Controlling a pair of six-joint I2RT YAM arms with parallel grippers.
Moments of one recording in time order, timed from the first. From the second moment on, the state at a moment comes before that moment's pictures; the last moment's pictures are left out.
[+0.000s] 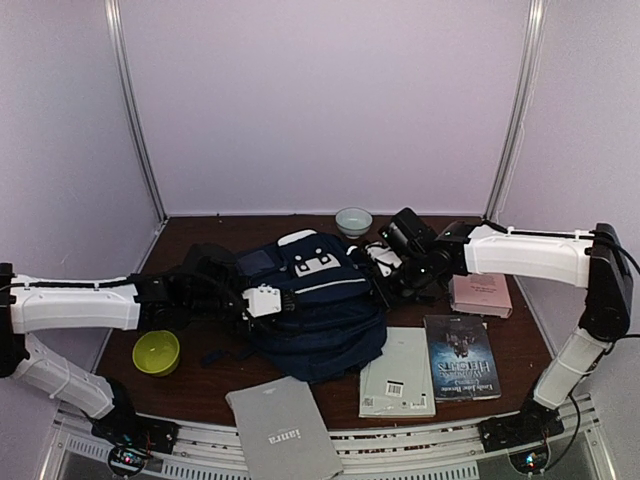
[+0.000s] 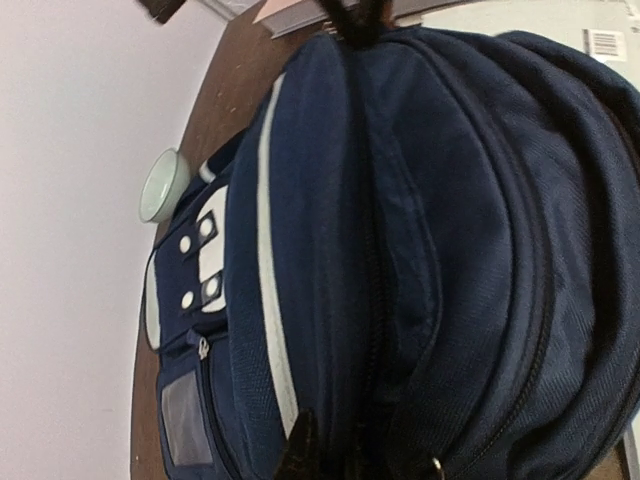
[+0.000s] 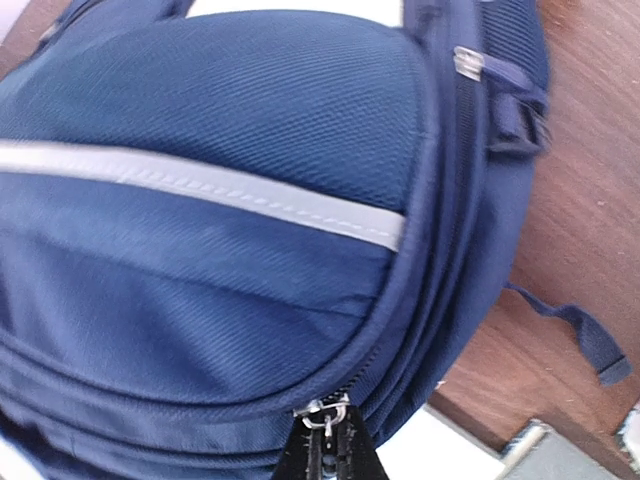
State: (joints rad) left arm -0.90 1.29 0.76 -0.10 -0.02 0.80; right arm 0.78 1.65 1.23 -0.61 -0.04 0.23
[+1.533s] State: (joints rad) left arm -0.91 1.38 0.83 -0.19 0.09 0.70; right arm 1.01 1.79 1.36 -0.42 -0.33 0.46
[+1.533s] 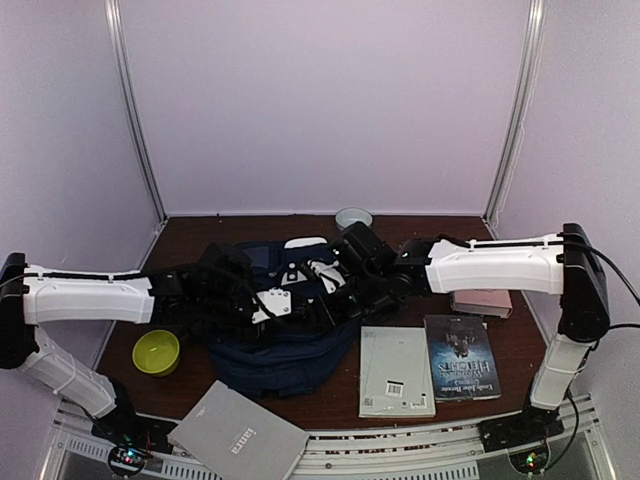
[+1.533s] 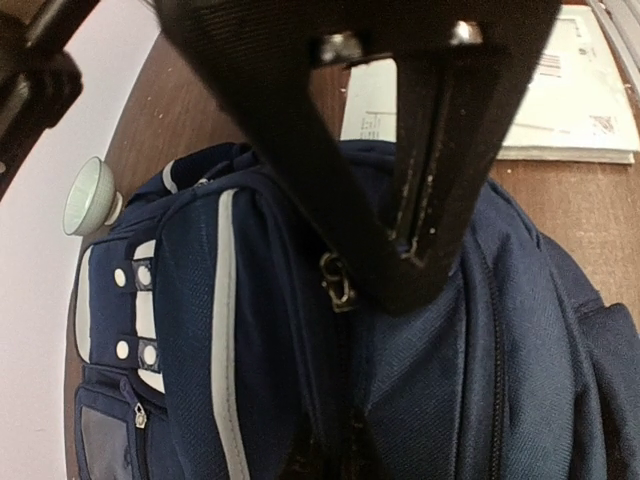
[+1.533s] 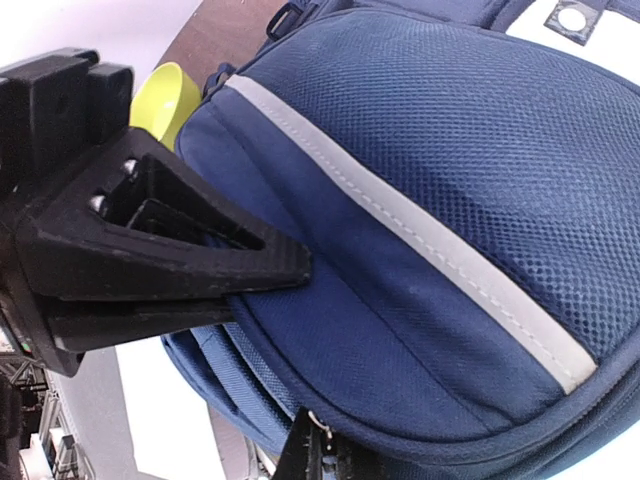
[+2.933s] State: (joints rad) left arm -0.98 1.20 0.72 -0.13 0.03 0.86; right arm 0.86 2.00 1.80 -1.00 -0.17 -0.35
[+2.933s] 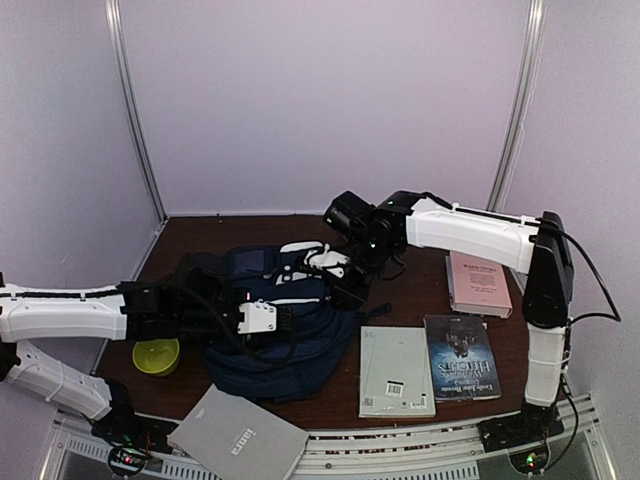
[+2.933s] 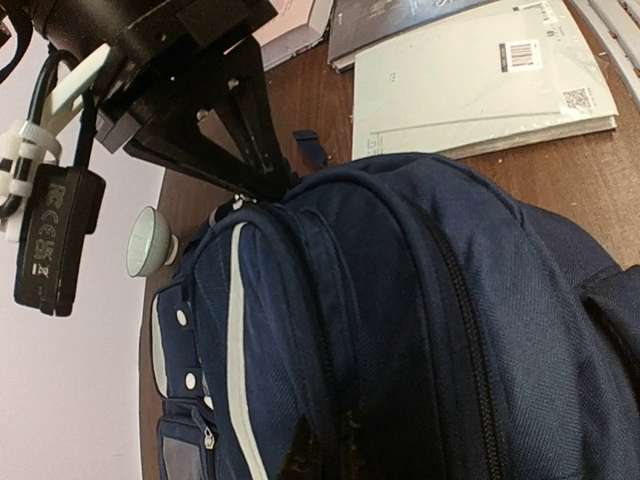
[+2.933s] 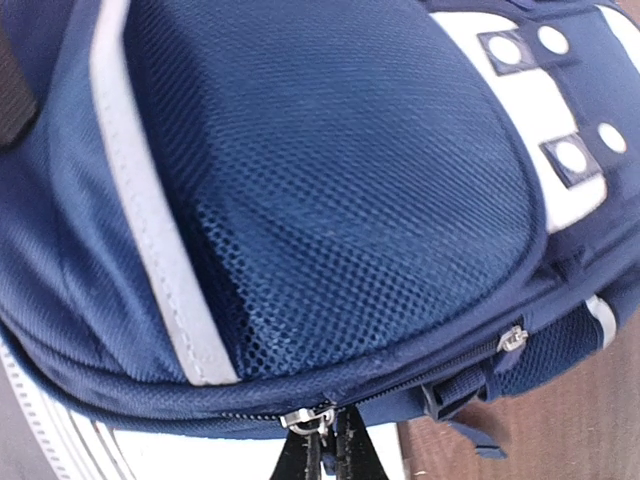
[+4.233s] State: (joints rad) left arm -1.00 0.98 0.65 -0.23 0.00 0.79; right arm 0.71 1.99 1.59 -0.56 -0.56 -0.32
